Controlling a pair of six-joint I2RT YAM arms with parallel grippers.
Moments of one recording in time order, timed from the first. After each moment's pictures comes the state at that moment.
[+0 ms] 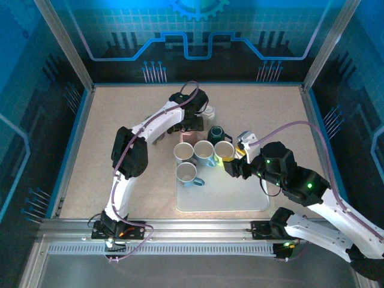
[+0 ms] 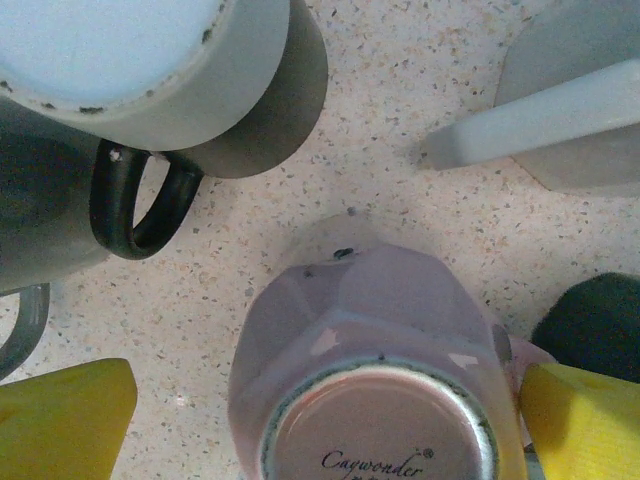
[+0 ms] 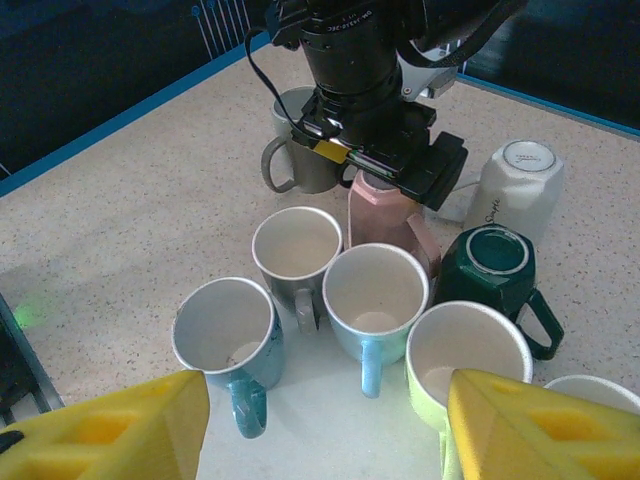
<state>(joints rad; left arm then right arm) -0.56 2.18 2.00 -1.16 -0.25 -0.70 0.82 0.72 0.91 -0.65 0.05 0.13</state>
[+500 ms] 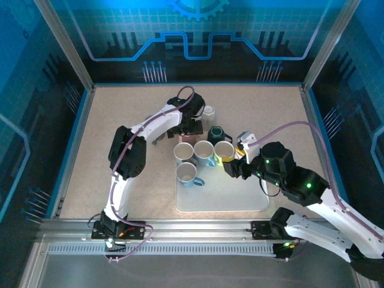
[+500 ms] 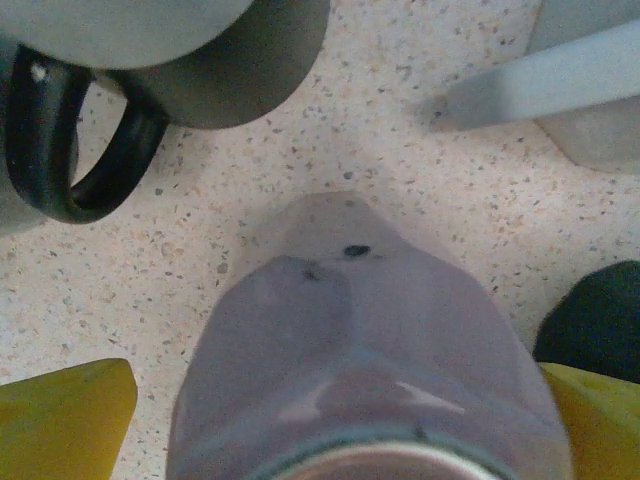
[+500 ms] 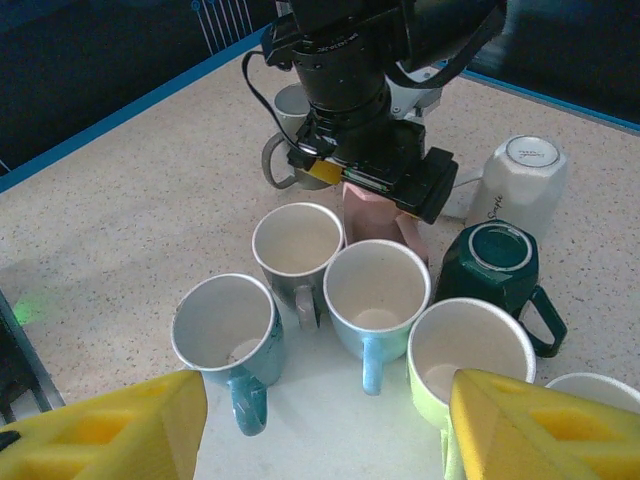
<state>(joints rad) -0.54 2.14 1.85 -1.06 -0.15 -0.76 0.82 0.72 0.91 -0.64 0.04 0.13</state>
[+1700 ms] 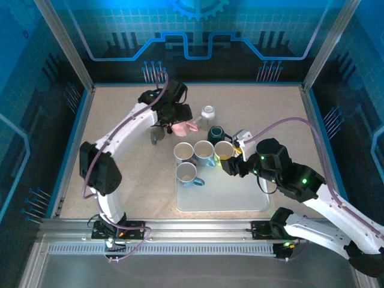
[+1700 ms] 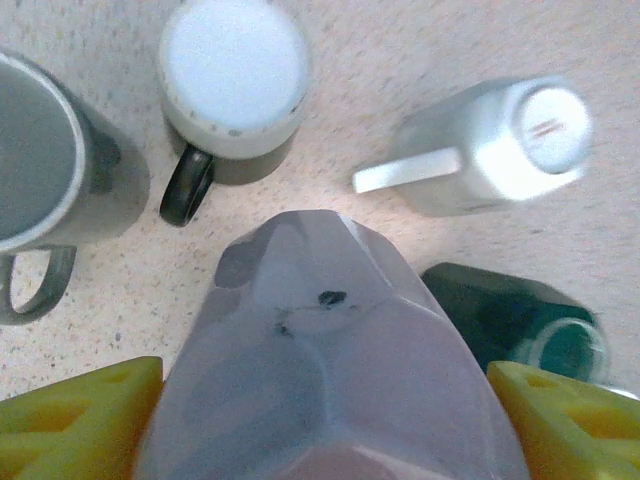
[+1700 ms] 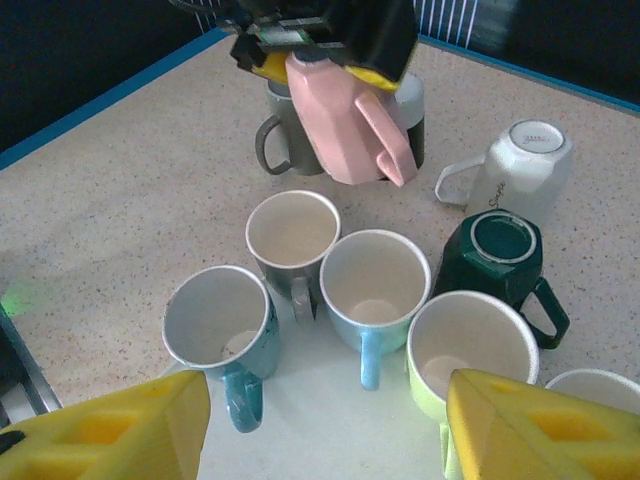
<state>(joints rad) -0.49 1.78 1.76 -1.00 -0.09 -0.76 0.82 0.78 0.95 -0.65 0.05 0.14</state>
